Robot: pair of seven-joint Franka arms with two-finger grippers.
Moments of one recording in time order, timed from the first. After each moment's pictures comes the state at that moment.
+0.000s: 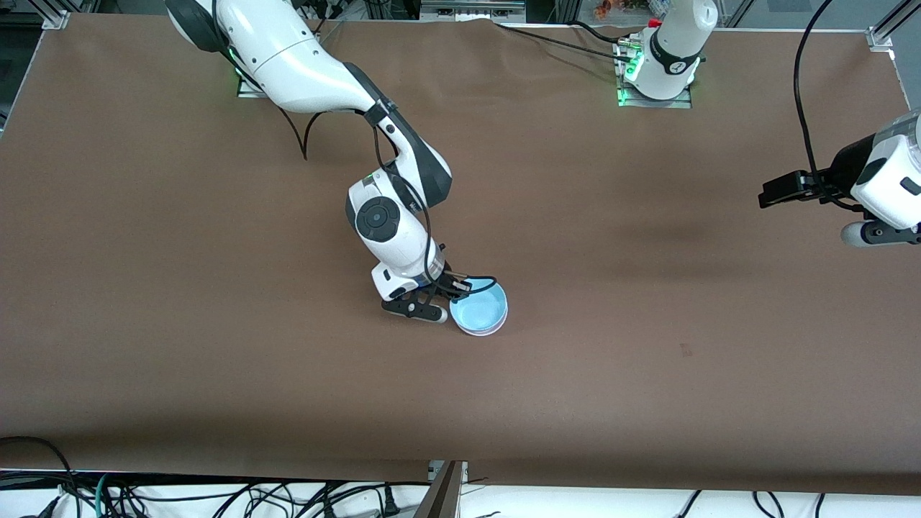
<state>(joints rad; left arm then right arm) 0.04 0.21 -0.07 -1.36 -0.04 1.39 -0.16 0.61 0.90 0.03 -1.26 0.20 2.42 0.76</state>
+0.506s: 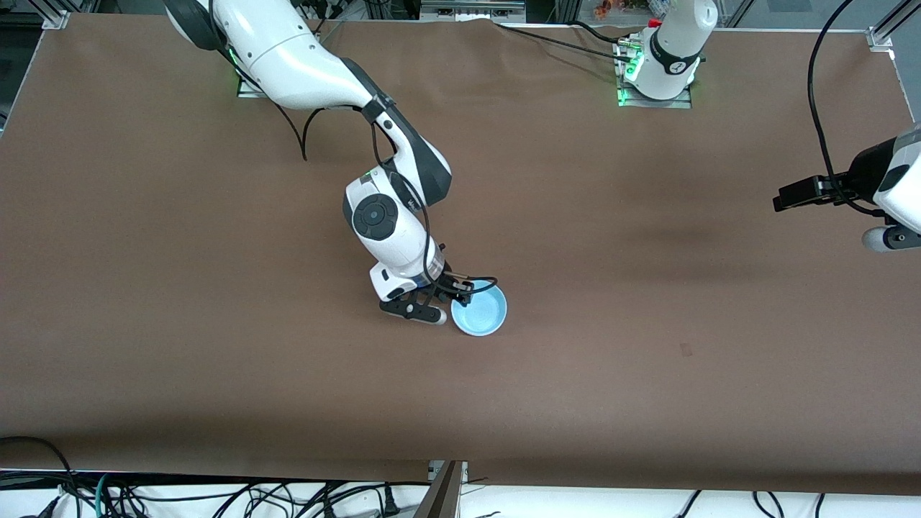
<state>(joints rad) 0.08 0.22 -0.07 -1.36 -0.04 1.39 -0.15 0.61 0.88 0.01 -1.21 0.19 2.36 0.78</state>
